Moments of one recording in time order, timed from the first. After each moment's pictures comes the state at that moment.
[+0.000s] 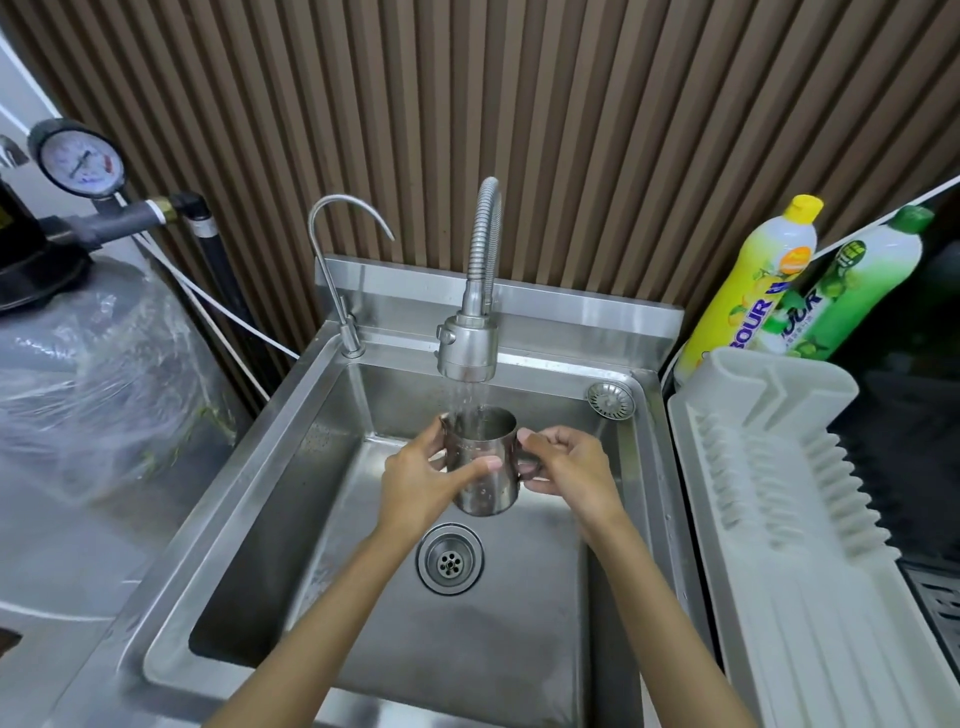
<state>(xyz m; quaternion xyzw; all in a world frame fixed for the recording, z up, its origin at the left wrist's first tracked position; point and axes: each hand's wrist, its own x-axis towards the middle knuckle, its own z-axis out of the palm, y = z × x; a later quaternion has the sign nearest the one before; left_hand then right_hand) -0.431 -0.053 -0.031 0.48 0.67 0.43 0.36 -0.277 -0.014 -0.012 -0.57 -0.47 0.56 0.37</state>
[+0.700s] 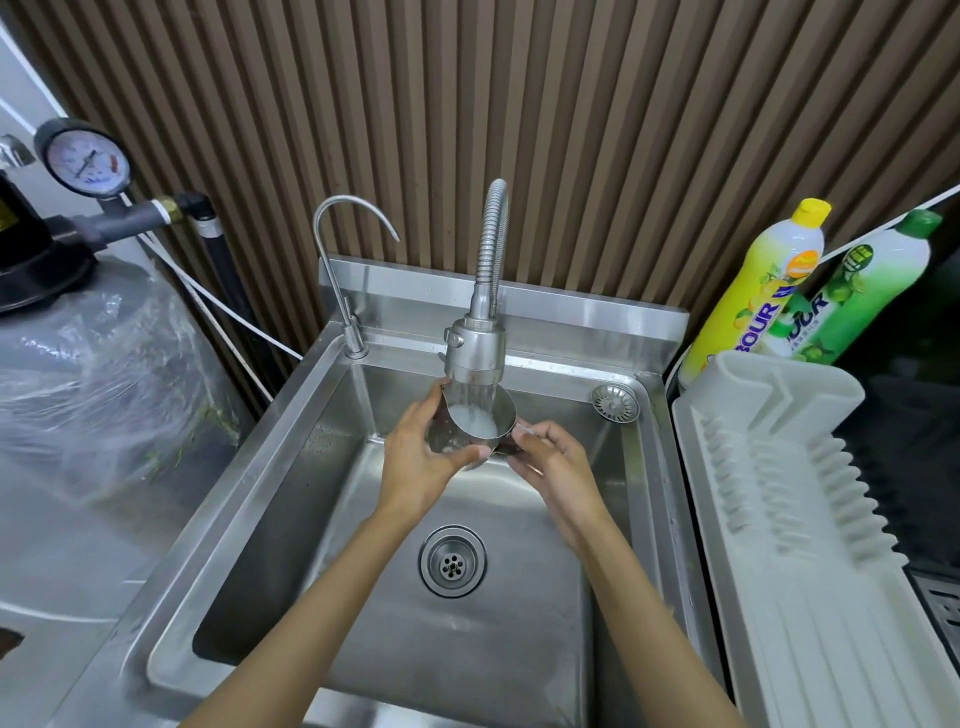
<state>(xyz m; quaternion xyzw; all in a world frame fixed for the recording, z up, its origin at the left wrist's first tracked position) -0.444 -0.038 -0.024 0.53 0.64 0.47 0.29 -0.294 -0.009 -0.027 -0.46 -0.40 0.66 0.44</state>
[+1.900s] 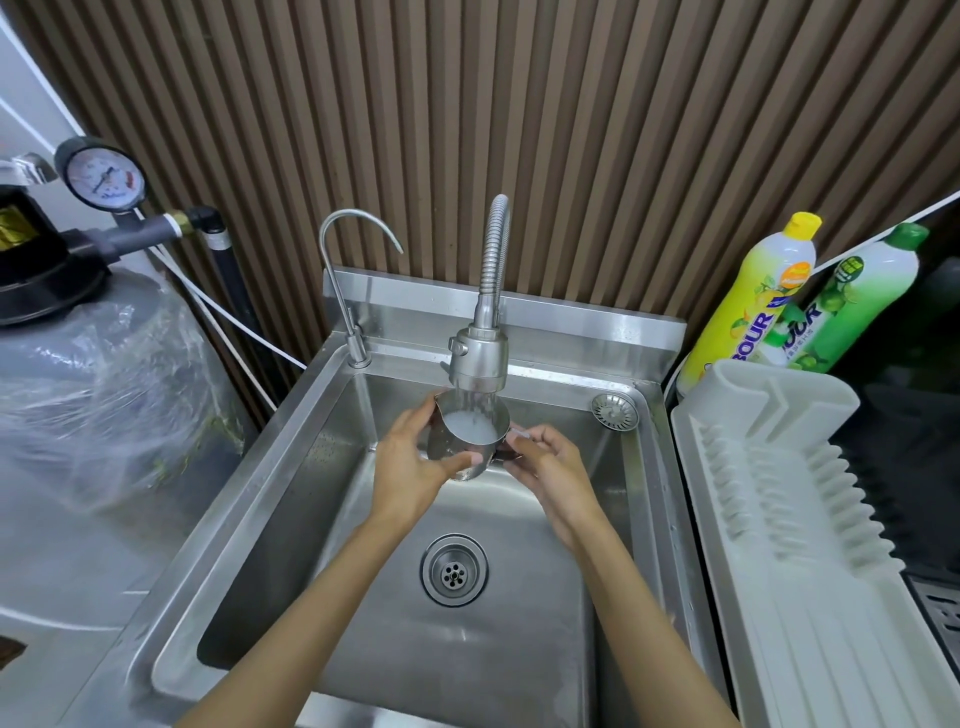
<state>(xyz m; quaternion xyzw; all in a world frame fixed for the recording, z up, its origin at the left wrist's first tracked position) -0.452 -0.042 -0.023 0.53 0.65 0.47 0.27 -0.302 -0.009 -0.020 -0.48 -0.40 0.65 0.43</state>
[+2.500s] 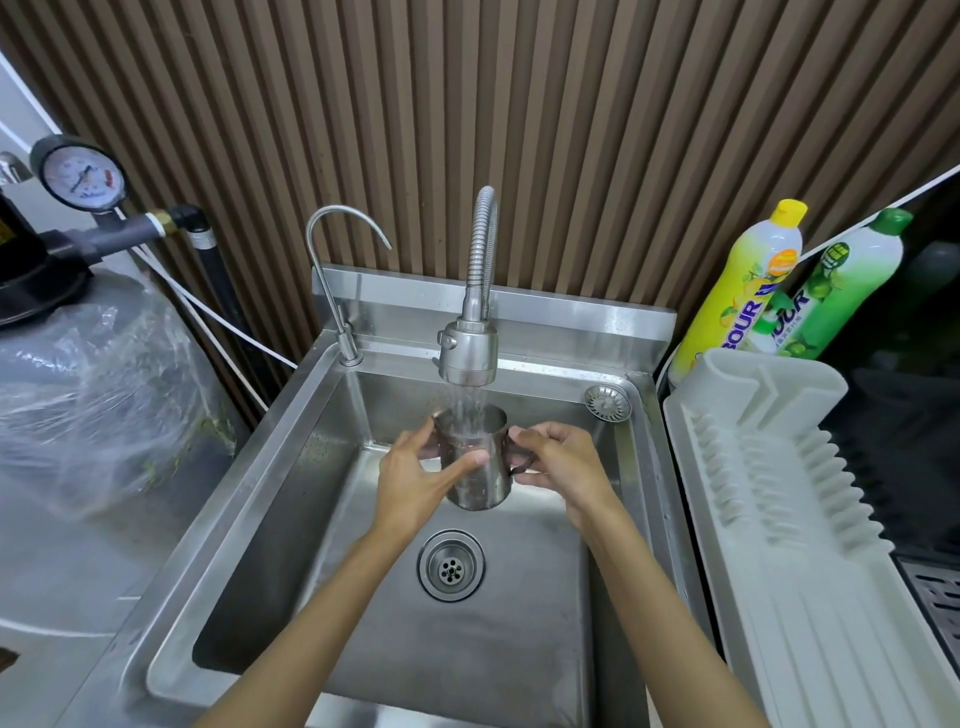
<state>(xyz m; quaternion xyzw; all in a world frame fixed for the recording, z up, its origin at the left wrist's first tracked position) -0.439 -0.053 -0.024 0.51 0.68 0.42 0.31 -0.287 -0.004 -0.014 -0.57 -0.43 0.59 0.37</state>
